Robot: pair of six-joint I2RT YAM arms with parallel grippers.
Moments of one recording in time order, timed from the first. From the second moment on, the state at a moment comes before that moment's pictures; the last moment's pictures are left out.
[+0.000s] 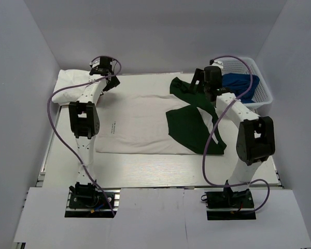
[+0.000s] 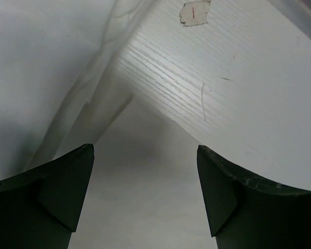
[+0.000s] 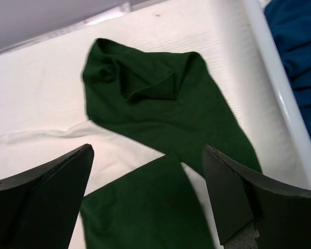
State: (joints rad) left arm -0.10 2.39 2.23 -0.78 -0.33 -0.64; right arm 0.29 1.77 1.39 -0.12 0.20 0.39
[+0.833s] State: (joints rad) left arm -0.10 2.56 2.25 -0.58 -0.35 -0.61; right arm 0.26 2.16 1.69 -0.25 0.32 0.37
